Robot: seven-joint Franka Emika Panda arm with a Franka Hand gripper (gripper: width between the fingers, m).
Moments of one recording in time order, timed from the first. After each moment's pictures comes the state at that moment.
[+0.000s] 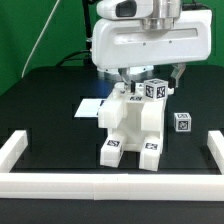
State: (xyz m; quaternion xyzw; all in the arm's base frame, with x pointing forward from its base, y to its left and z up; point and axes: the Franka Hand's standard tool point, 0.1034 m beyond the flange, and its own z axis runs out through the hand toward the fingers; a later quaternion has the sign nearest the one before) arm 0.528 0.032 0.114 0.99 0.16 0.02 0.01
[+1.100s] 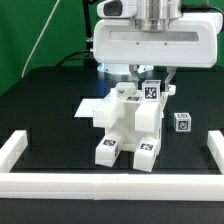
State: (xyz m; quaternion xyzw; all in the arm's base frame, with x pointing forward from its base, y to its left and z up) arm 0.528 0.035 0.113 0.98 -0.22 0.02 0.00
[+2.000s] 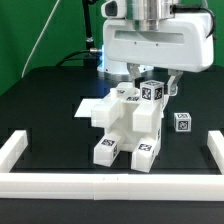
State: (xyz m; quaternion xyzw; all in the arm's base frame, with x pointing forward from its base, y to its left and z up) arm 0.530 0.037 0.113 0.98 -0.22 0.02 -0.01
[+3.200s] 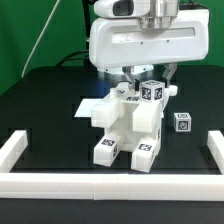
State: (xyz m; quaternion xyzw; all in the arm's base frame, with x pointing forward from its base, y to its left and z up) arm 0.529 0.028 0.115 0.99 0.16 0.02 0.01
